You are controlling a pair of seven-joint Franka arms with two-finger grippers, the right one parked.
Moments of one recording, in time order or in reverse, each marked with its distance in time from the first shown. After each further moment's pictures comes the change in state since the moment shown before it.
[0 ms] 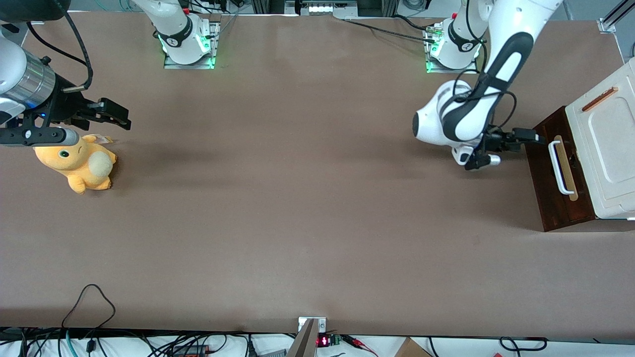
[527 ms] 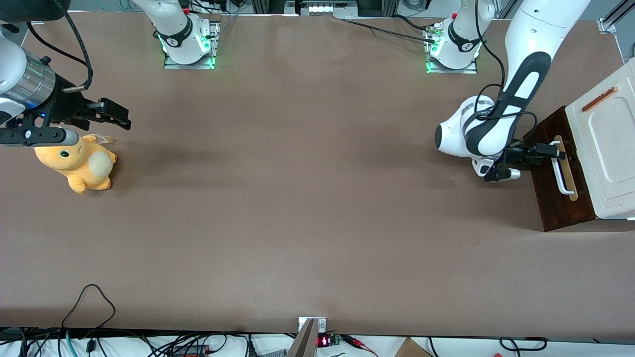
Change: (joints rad) arm 0.020 0.045 0.132 0.017 0.141 0.122 0.024
